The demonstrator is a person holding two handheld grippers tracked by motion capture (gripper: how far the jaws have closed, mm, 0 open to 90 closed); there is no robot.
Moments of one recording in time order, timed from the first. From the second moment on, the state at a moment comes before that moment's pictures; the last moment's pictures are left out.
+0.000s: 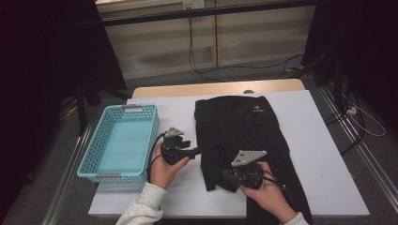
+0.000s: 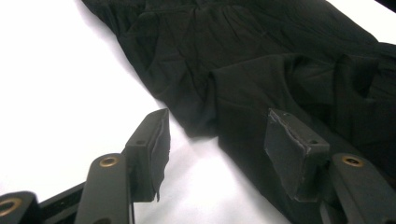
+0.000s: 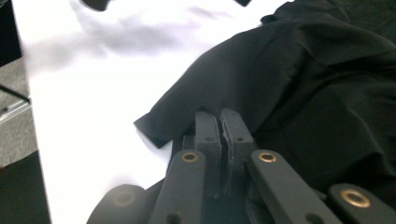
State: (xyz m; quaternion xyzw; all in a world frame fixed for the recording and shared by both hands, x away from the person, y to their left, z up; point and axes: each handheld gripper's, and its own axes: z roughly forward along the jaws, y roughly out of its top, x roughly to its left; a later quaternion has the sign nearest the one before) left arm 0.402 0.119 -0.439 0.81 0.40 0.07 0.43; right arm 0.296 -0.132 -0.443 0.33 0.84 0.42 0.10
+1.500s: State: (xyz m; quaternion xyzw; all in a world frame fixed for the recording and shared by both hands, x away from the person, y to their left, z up) left arm 0.406 0.133 -0.441 0.81 0.40 0.09 0.42; right arm 0.310 -0.085 -0.459 0.29 0.87 0.37 0.10
